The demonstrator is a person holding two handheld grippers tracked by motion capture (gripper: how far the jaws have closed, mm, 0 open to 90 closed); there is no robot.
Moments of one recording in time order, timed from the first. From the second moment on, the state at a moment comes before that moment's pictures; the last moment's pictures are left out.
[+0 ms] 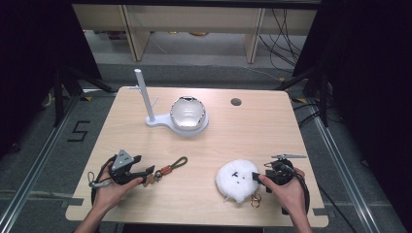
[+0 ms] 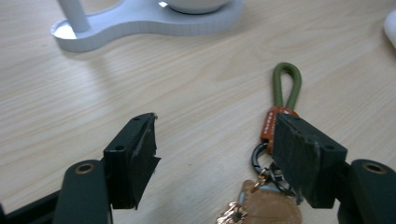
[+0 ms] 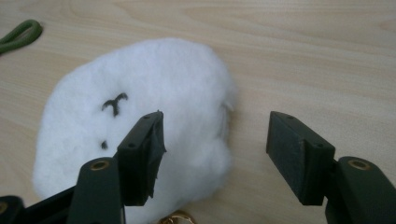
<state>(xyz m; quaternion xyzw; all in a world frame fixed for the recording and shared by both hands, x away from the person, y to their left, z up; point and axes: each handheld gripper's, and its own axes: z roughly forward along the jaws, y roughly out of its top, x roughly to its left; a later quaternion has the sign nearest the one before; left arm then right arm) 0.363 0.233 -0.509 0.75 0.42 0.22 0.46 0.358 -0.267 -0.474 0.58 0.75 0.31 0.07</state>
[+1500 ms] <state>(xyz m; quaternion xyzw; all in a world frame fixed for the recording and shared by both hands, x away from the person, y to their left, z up) 0.361 0.245 -0.519 0.74 0.43 0.24 0.46 0.431 -0.231 -0.467 0.53 0.84 0.11 -0.05</state>
